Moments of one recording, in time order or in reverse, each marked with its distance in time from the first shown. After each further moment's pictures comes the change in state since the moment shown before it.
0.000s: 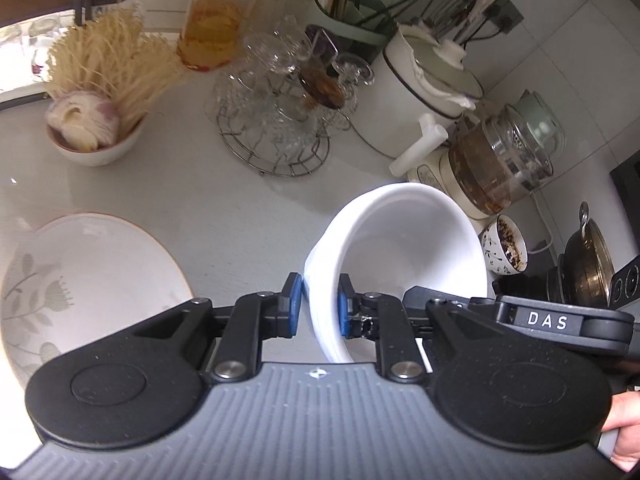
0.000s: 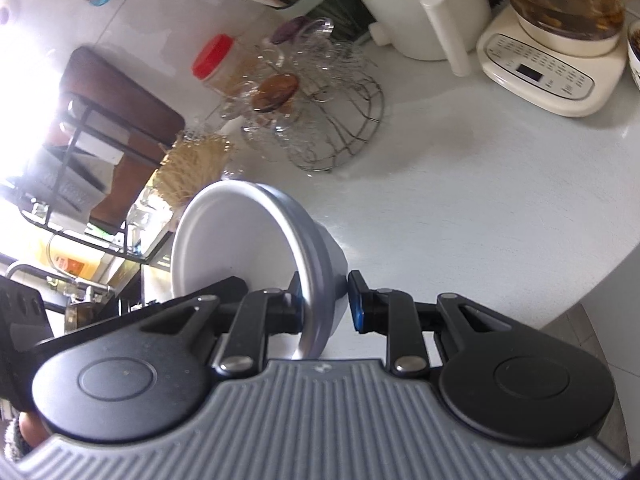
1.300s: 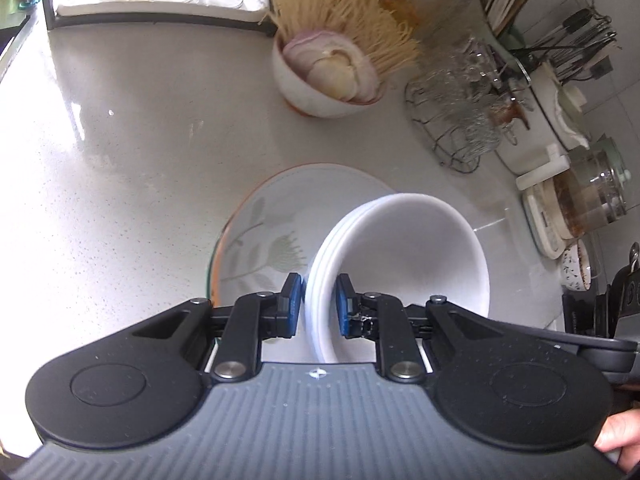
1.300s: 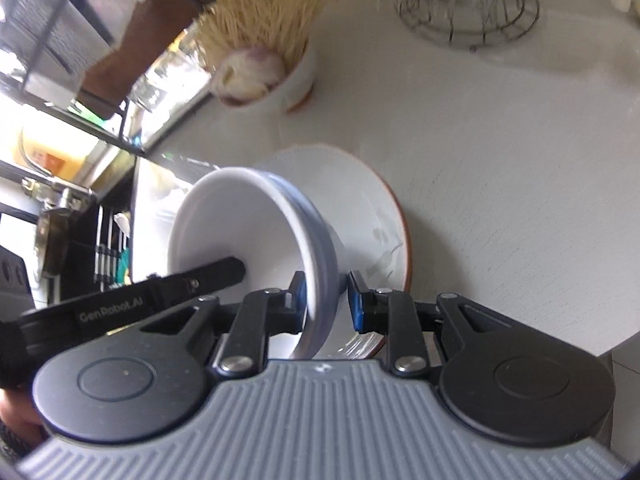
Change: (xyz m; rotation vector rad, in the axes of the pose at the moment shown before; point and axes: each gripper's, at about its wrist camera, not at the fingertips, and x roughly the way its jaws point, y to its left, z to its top) left arm -0.024 0.191 -0.032 -0.189 0.050 0.101; right arm 0.140 0.119 -0.070 -0.140 0.226 -0.064
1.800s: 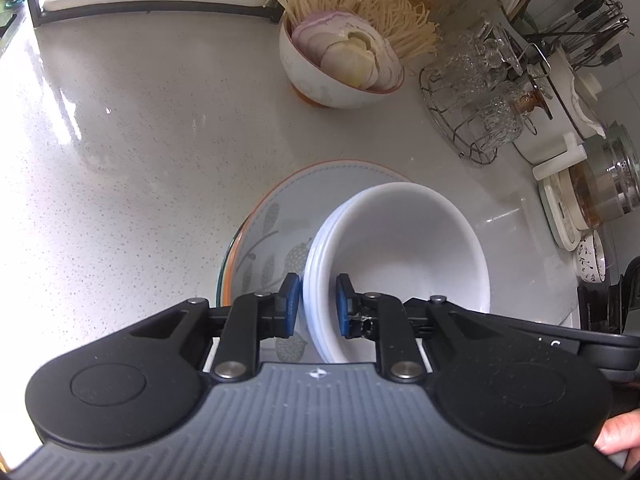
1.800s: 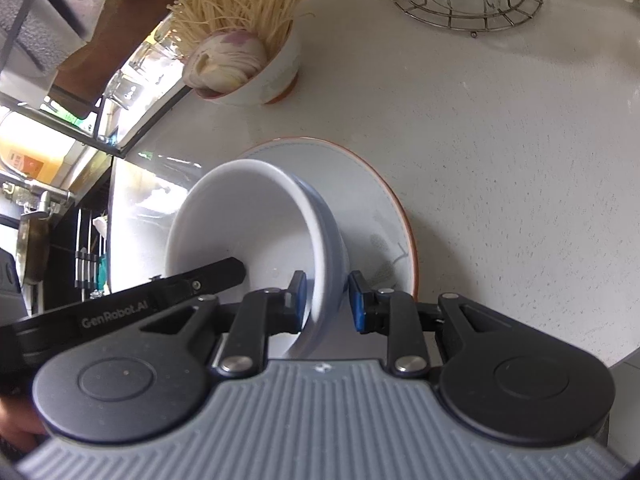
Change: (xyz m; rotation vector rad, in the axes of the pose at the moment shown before) left arm 0.023 0.005 0.010 0.028 0.032 0.014; right arm 0.019 -0.001 0.006 0.020 -0.001 -0.040
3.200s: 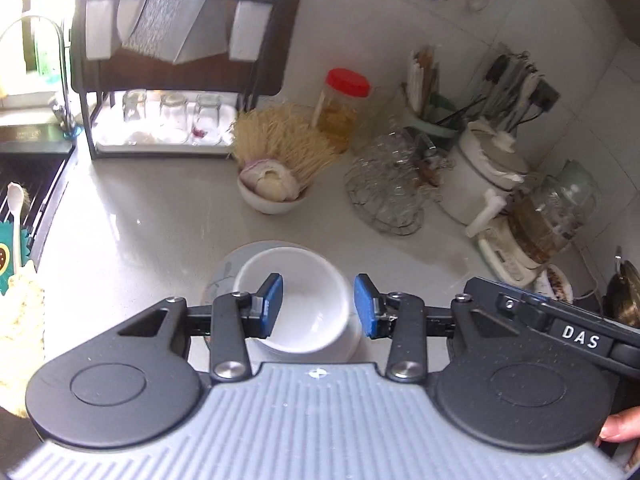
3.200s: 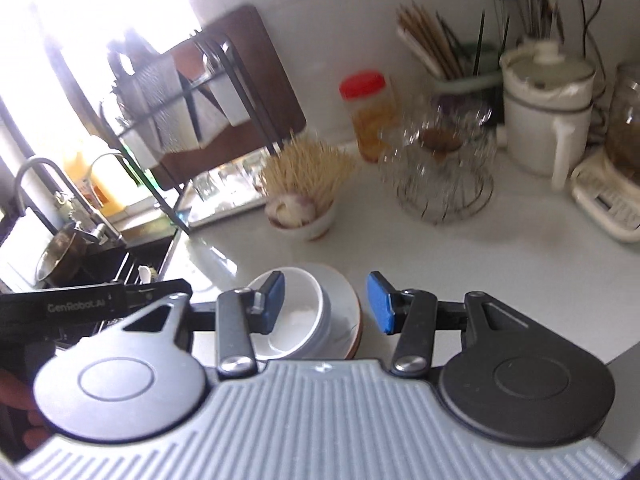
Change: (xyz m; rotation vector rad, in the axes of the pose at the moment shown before) left arm -0.179 -0.116 -0.092 0.120 -0.388 0.073; right arm -0.194 -0.016 -0.058 -0.291 -0.481 0.057
